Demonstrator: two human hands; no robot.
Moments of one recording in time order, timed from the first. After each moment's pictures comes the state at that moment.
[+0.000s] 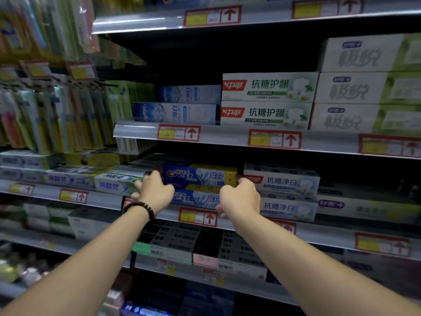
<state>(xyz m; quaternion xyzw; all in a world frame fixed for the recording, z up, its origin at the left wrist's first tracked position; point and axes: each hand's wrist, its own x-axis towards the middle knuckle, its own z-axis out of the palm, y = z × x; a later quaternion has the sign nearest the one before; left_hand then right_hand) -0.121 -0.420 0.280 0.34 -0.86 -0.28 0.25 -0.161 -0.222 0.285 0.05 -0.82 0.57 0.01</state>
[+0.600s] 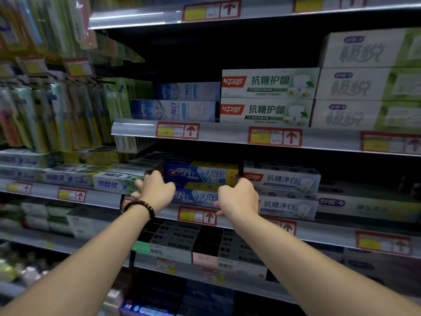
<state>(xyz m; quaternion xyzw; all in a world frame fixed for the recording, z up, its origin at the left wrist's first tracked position) -0.125 -0.419 0.277 0.34 -0.87 -0.27 0.25 -0.165 -0.223 0.277 0.08 -0.82 0.56 0.03</state>
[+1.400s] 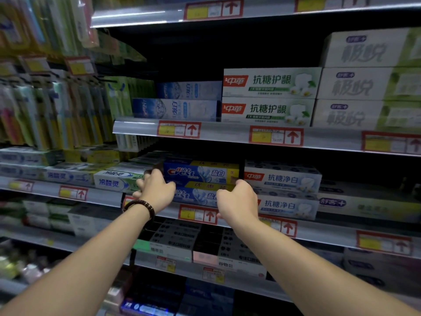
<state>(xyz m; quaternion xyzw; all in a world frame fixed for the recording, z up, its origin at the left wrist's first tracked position) -0.122 -0.419 0.275 0.33 -0.87 -0.28 0.25 -0.148 -0.217 0.280 0.11 -0.84 0.53 0.02</state>
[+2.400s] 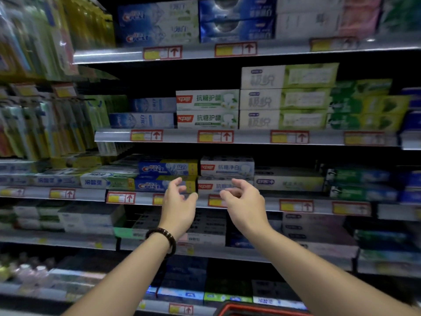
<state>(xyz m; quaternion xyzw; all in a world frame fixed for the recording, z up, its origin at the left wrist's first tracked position) -0.040 -0.224 0.274 0.17 -0.78 -0.53 0.28 -0.069 -0.054 0.295 0.13 -0.79 0.60 0.06</state>
